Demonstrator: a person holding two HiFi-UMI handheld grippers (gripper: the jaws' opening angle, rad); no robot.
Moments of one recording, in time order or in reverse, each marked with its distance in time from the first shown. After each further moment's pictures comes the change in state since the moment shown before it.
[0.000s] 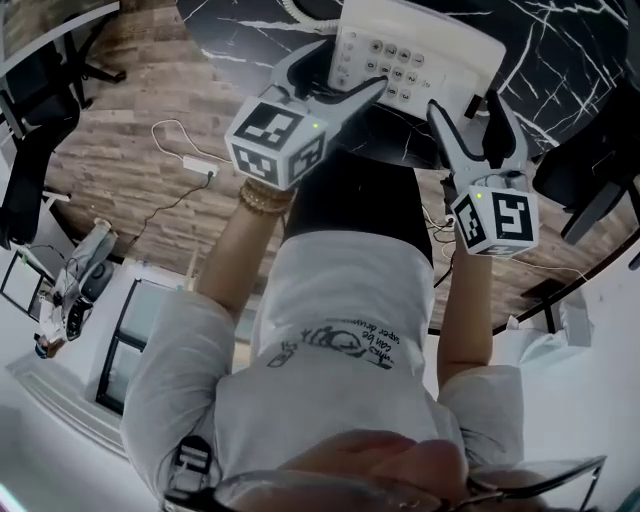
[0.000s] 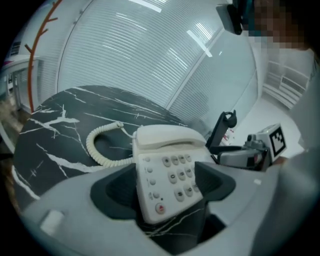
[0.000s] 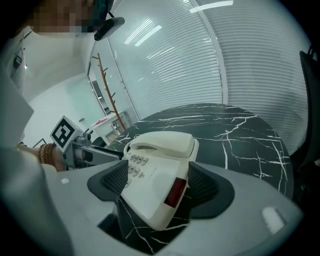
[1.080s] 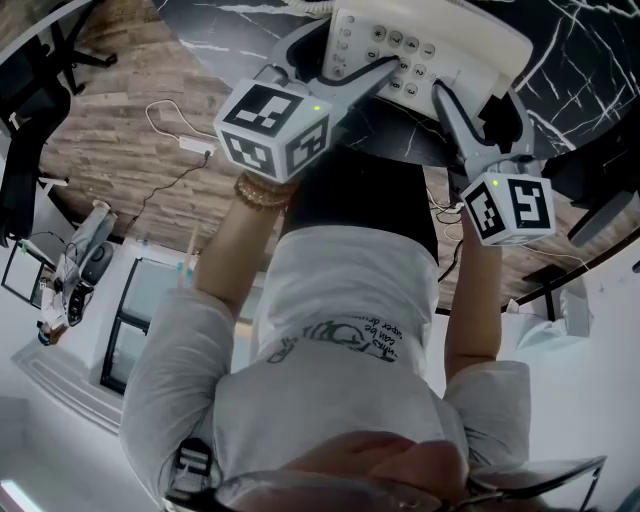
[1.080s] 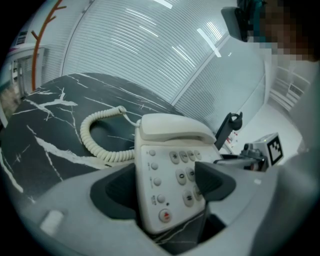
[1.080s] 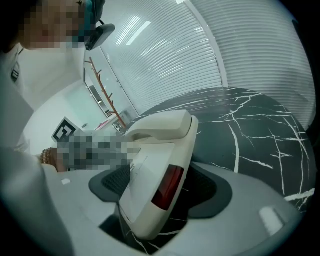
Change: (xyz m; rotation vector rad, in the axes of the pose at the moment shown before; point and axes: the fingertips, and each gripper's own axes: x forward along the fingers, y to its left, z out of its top) left arm 0.025 0.015 -0.016 -0.088 0.035 0.009; right arm 0.032 -0.011 -0.032 0.122 0.059 0.064
